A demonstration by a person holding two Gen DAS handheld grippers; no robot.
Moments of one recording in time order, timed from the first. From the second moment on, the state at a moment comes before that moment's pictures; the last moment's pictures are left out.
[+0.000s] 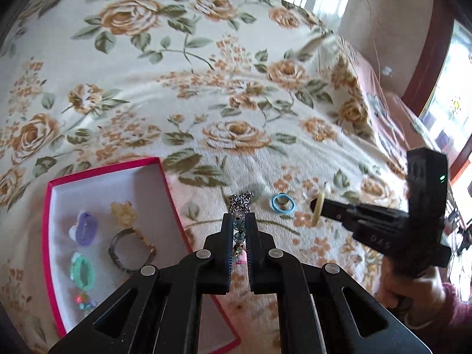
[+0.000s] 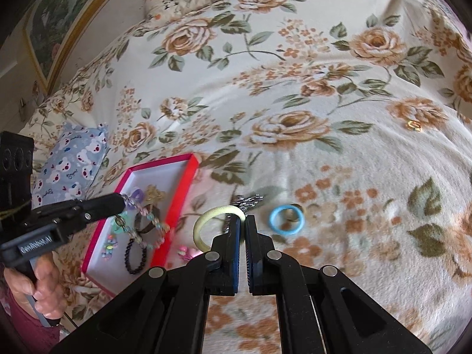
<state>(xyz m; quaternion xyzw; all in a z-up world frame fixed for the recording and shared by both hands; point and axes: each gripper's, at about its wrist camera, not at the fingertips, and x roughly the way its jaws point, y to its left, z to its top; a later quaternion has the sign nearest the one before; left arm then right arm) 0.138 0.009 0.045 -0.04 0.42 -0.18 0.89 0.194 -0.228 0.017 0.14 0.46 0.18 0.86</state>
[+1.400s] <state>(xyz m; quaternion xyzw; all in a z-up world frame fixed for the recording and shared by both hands) 0.067 0.146 0.010 -0.17 0.45 -0.04 0.88 0.167 -0.050 -0.024 0.00 0.54 0.31 0.78</state>
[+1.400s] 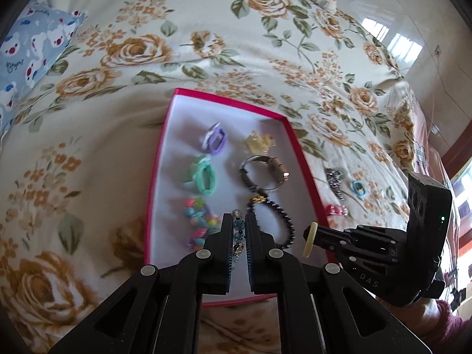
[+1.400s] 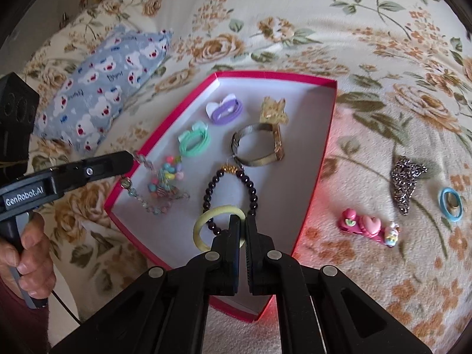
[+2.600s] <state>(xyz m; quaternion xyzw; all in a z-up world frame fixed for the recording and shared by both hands) 0.073 0.150 -0.017 -0.15 0.48 0.01 0.87 0.169 -0.047 -0.020 0.00 0.53 0.31 0.79</state>
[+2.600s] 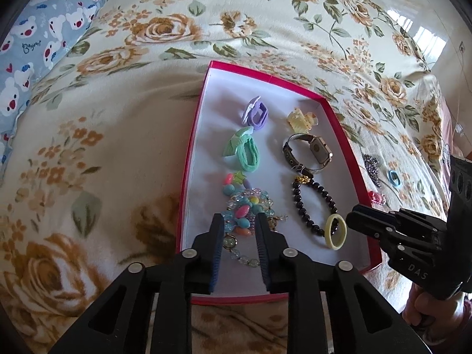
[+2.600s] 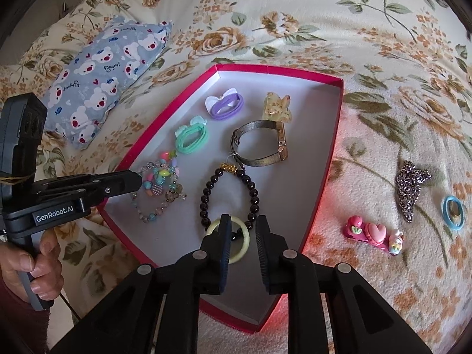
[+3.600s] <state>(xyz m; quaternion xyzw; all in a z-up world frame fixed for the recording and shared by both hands) 0.079 0.055 0.017 -0.07 0.47 -0.07 0.88 0.163 -0.216 0.002 0.11 0.49 0.17 0.85</state>
